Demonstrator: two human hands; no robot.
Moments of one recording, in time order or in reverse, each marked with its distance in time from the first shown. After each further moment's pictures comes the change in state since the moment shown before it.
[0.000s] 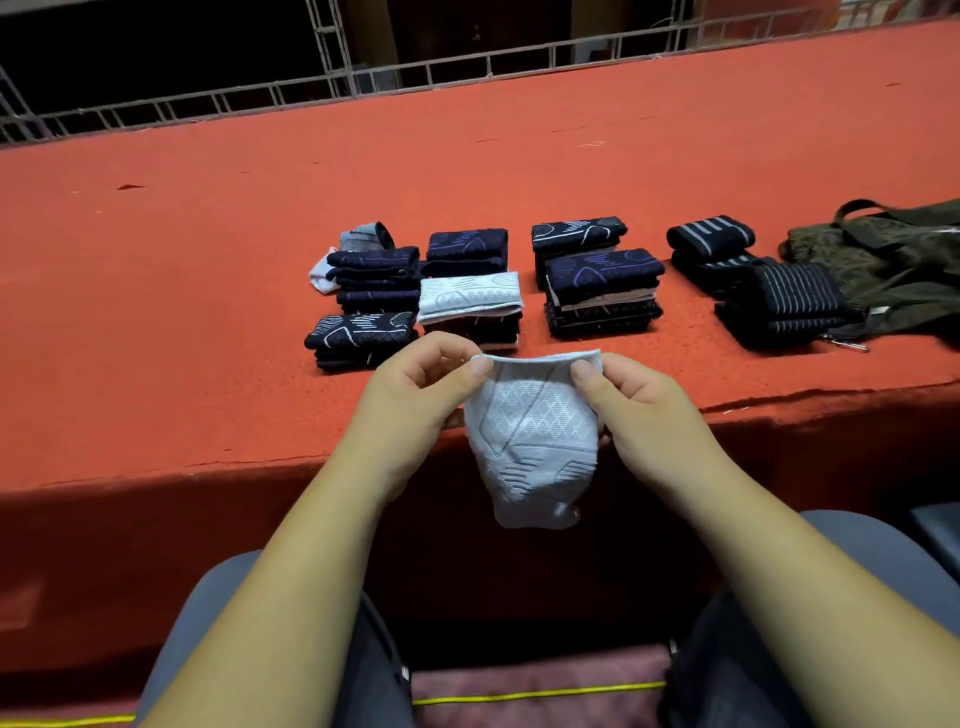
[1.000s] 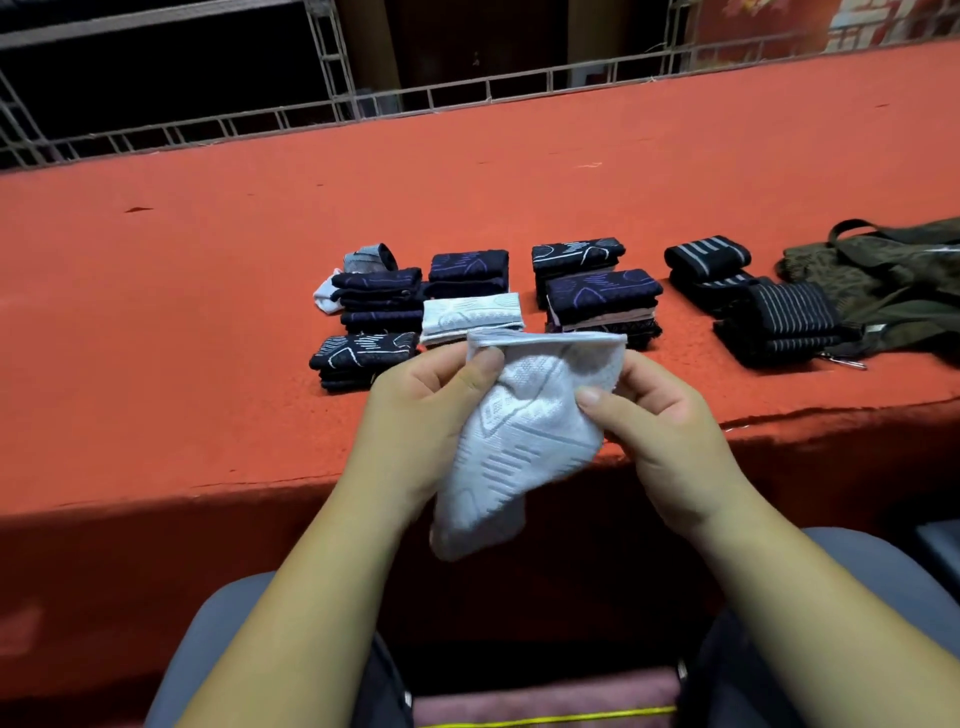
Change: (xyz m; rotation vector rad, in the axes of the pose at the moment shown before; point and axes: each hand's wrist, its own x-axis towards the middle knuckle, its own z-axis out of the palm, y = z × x) left_hand -0.008 0.024 0.014 -0.036 0.080 0.079; right_hand -0.010 -0.022 0.004 0.395 -0.019 -0.172
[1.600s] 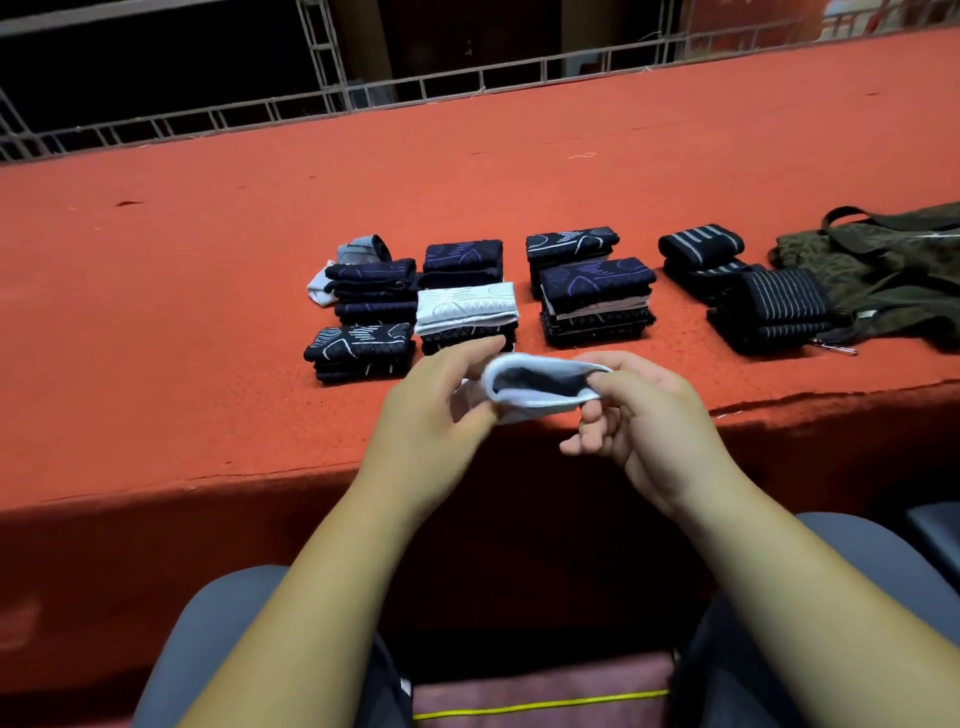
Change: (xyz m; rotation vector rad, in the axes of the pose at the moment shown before) left_hand -0.008 -0.016 -0.002 0.588 -0.040 0.258; right_hand 0.005 0.002 0.002 0.106 0.198 0.328
